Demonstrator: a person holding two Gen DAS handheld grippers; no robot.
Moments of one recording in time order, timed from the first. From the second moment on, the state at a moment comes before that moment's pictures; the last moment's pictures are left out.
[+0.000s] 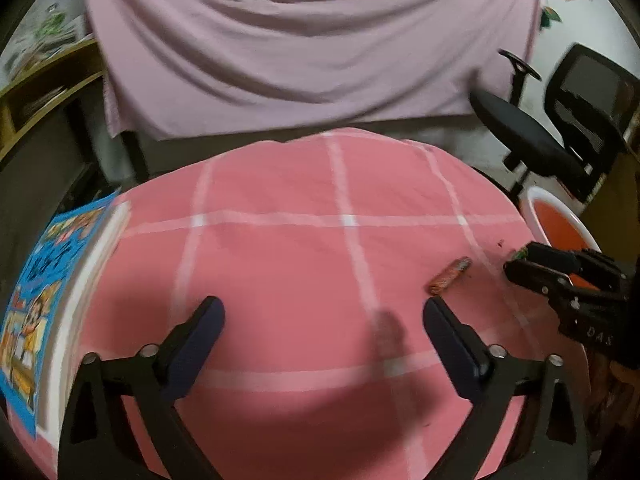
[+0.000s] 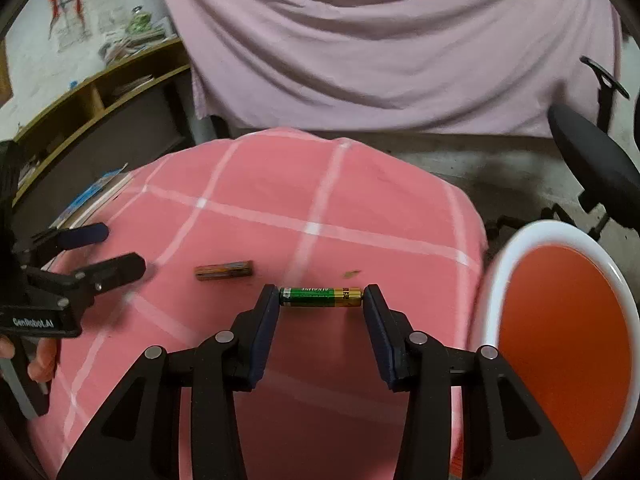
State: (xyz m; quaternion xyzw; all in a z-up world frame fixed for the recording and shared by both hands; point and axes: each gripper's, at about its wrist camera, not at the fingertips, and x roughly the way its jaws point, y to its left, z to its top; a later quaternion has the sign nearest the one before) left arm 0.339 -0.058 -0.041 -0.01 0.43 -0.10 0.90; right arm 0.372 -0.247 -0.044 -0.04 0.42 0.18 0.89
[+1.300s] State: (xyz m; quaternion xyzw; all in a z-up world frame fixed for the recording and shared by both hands) left arm 0.346 -0.132 -0.052 0.06 0.43 -0.22 0.87; right arm 0.362 -0.266 -0.050 -0.02 0.41 0.19 0.89
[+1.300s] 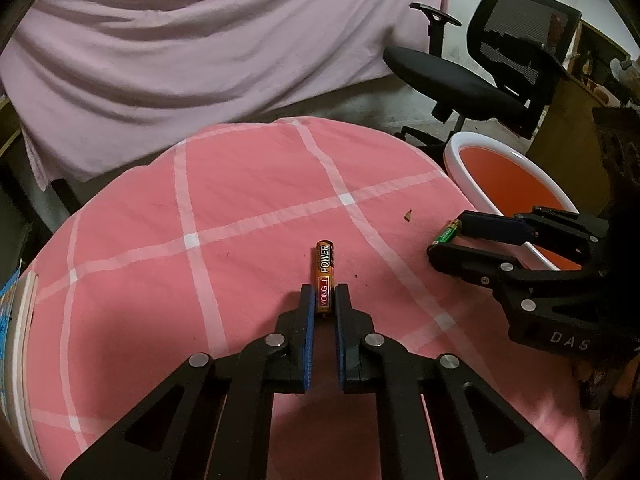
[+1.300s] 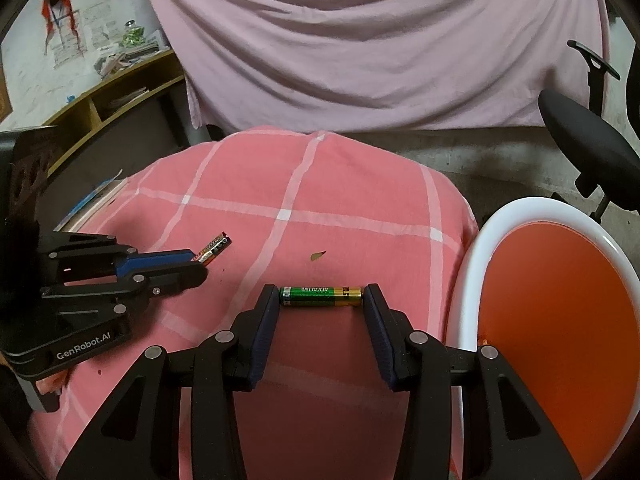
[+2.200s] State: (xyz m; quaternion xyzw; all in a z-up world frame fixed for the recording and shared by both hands) left arm 0.260 -0.199 0.030 0.05 0.16 -0.21 0.96; right arm 0.272 -0.357 0.033 0.04 0.09 0.07 0.99
